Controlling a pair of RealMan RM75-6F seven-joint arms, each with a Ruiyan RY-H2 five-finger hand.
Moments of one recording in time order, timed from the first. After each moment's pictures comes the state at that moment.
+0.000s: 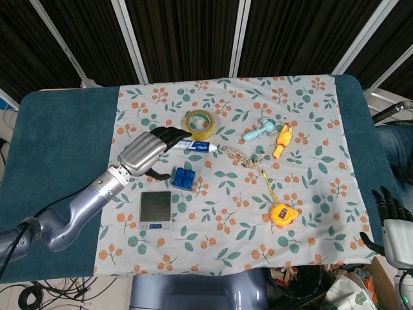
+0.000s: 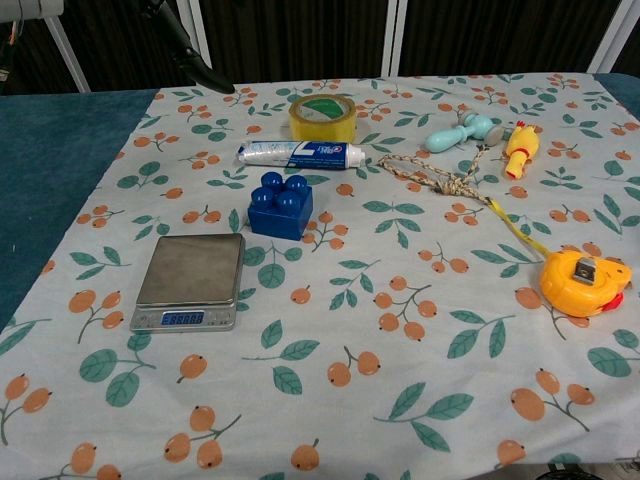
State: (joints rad) left arm -0.91 -1.25 -0.24 -1.58 1.40 0.87 -0.08; right arm 0.02 -1.10 0.08 -1.65 -1.45 1.52 -0.15
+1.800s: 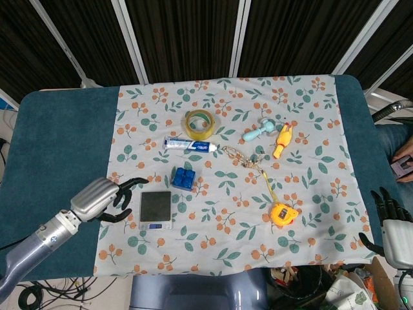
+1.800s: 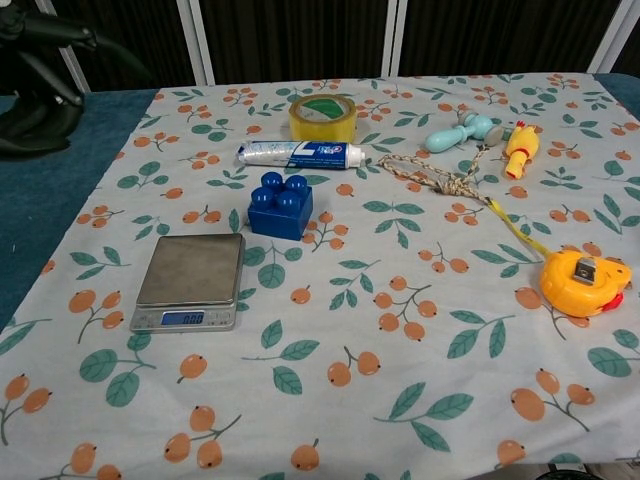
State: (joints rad) left arm -0.63 -0.95 0.03 -1.86 1.65 1.04 -0.32; right arm 0.02 -1.10 0.07 -1.66 -1.45 1.51 -0.15
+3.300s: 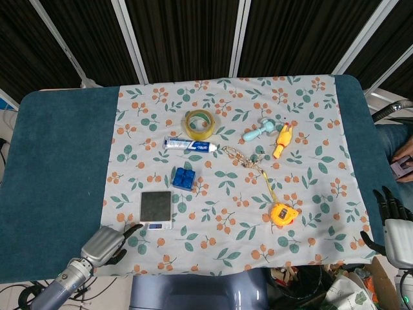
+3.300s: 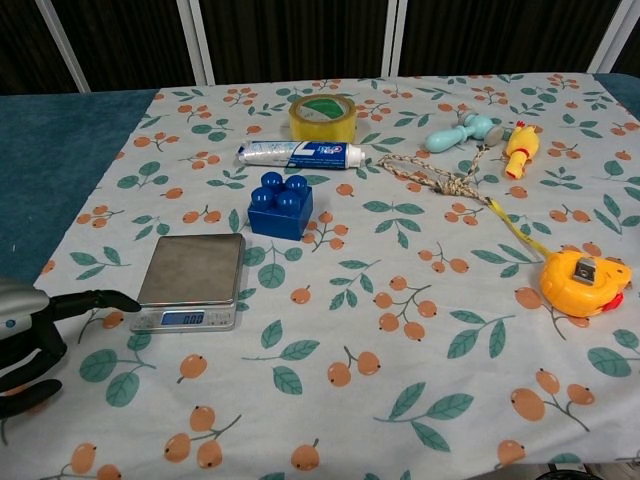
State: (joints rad) left arm -0.37 -1.34 0.16 -1.71 1.54 1.02 0.26; right arm 0.02 -1.10 0.08 -1.66 -1.44 1.52 -0.15
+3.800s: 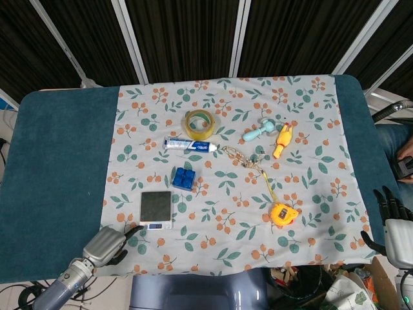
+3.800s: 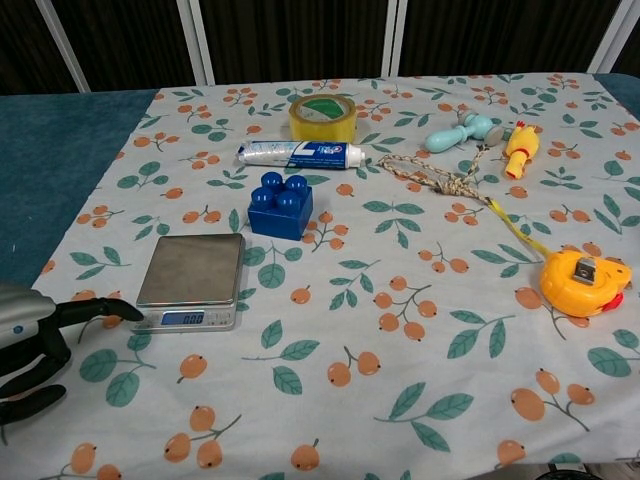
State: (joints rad) left arm -0.38 -1.35 0.16 -1.69 1.53 1.01 0.26; right arm 0.02 -1.09 0.08 -1.66 -1.44 1.52 -0.14
